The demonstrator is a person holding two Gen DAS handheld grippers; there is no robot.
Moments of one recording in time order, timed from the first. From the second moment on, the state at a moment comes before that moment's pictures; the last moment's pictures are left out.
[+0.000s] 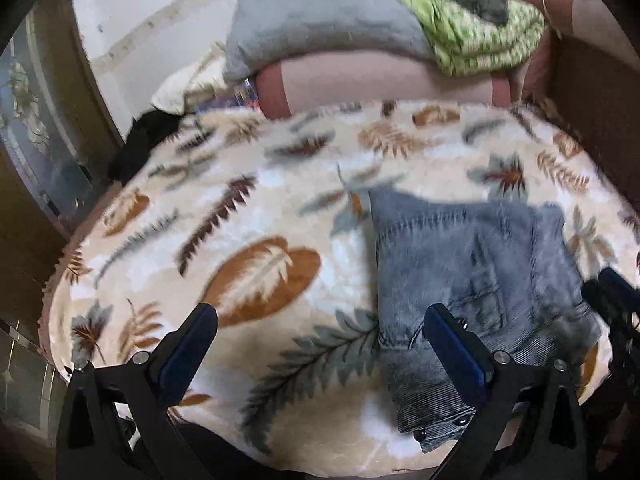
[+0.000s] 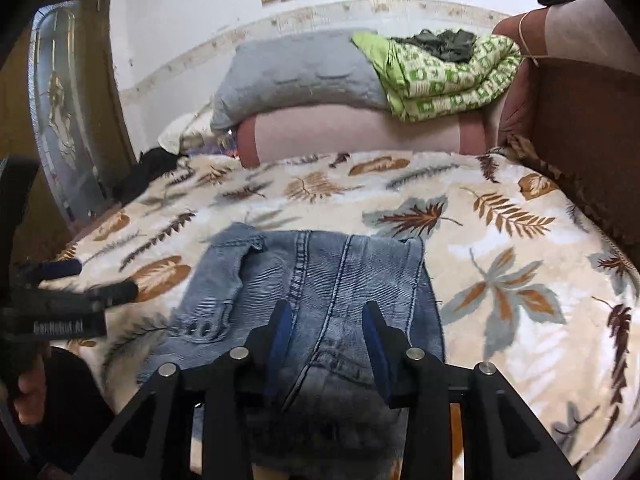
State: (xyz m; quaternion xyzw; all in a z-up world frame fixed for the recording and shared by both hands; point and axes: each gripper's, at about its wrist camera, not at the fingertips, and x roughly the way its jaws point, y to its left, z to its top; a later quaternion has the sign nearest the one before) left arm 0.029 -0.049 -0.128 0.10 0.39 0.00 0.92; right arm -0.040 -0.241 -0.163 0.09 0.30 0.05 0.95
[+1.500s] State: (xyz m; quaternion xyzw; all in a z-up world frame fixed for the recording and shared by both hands) left arm 0.009 0.009 -0.077 0.05 0.33 0.06 0.94; right arm -0.059 -0.228 -0.120 0.08 0.32 0.01 0.94
